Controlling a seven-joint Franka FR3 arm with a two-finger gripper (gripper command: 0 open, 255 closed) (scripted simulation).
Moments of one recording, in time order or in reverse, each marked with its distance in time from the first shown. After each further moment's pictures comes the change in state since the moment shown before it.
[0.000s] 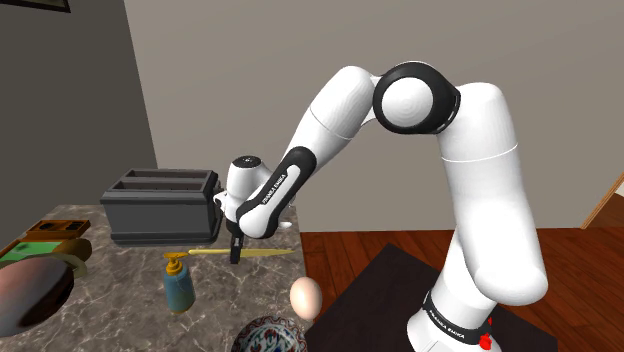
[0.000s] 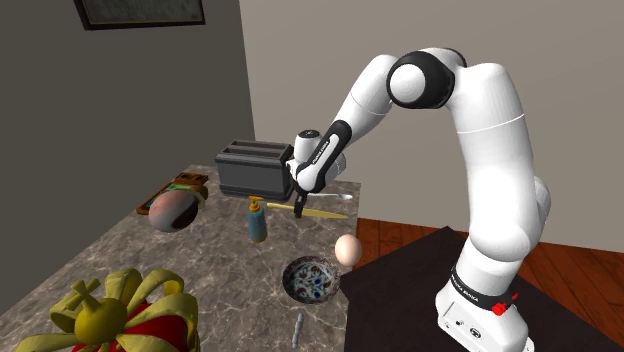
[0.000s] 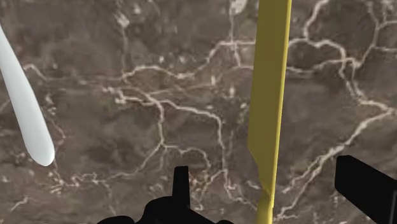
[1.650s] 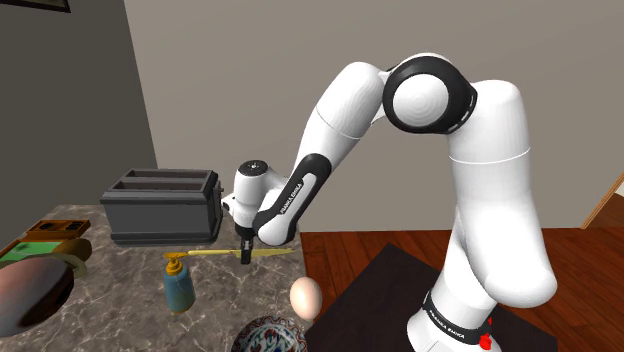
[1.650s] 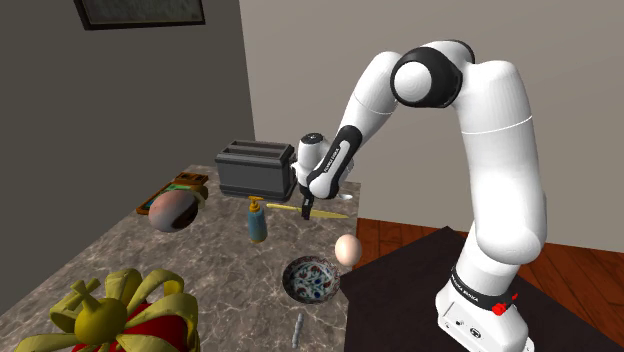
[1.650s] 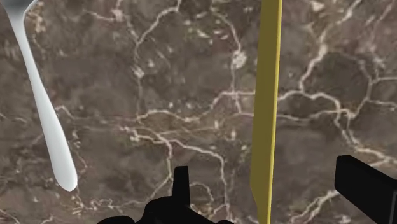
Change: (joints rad) arm 0.130 -0.061 -0.142 -0.107 -0.157 0.044 0.151
